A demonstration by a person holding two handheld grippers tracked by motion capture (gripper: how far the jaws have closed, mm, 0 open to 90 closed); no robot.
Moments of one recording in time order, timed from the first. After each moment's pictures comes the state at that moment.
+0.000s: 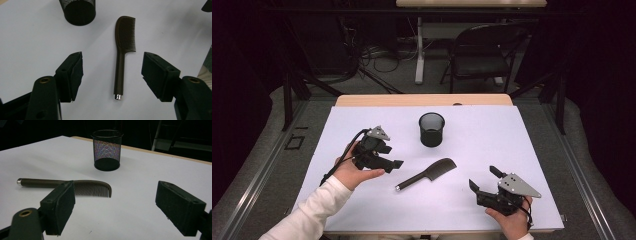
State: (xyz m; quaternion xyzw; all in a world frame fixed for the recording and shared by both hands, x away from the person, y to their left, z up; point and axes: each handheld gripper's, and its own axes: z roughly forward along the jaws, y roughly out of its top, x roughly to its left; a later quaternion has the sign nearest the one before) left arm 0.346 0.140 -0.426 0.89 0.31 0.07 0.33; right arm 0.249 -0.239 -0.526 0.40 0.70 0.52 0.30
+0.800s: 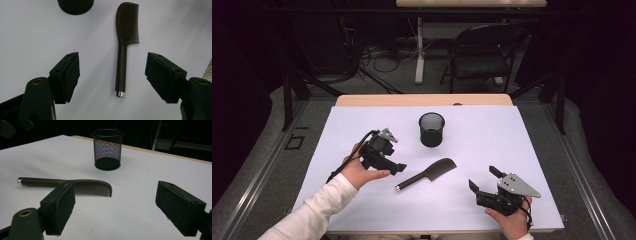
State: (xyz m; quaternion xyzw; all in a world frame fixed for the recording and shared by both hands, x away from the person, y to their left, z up) left arm 0.355 0.125 -0.439 0.91 0.30 0.05 0.28; right arm 0.250 -0.239 -0.526 0.40 0.70 0.52 0.30
